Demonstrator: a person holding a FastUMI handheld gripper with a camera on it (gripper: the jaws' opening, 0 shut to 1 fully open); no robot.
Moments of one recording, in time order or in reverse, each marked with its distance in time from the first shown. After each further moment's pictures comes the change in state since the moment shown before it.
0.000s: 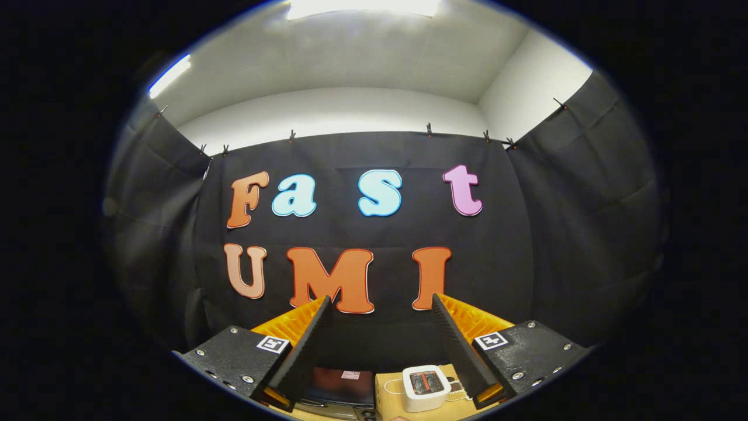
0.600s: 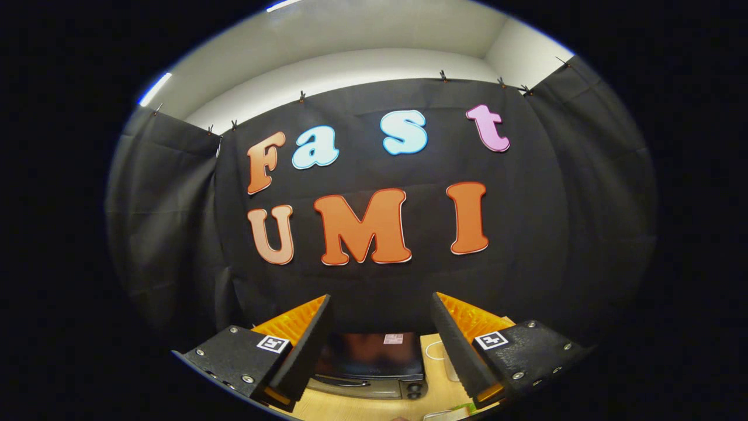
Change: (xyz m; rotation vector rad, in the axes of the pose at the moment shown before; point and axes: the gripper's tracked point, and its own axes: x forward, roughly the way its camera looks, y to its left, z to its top) arm 0.003 0.071 -0.108 0.092 0.252 0.124
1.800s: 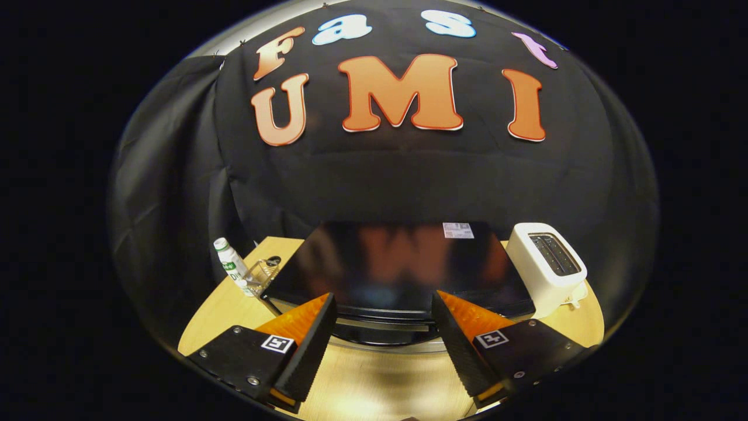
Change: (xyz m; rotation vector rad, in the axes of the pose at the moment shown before) arm 0.076 0.075 -0.249 -0.093 0.505 0.031
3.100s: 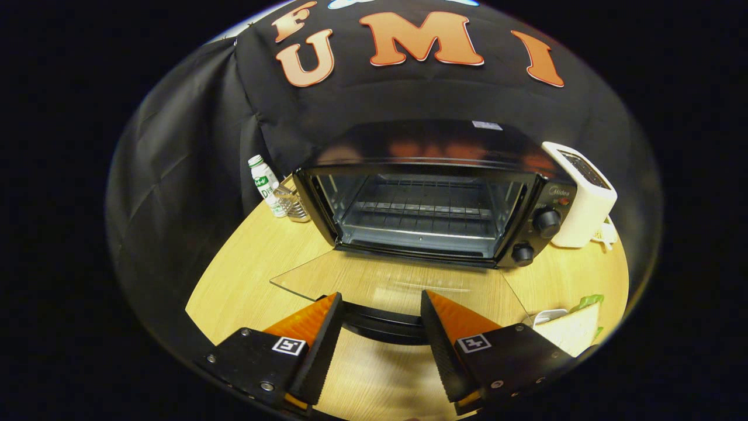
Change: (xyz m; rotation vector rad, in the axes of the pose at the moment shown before) arm -0.063 0.033 -0.144 -0.013 0.275 0.180
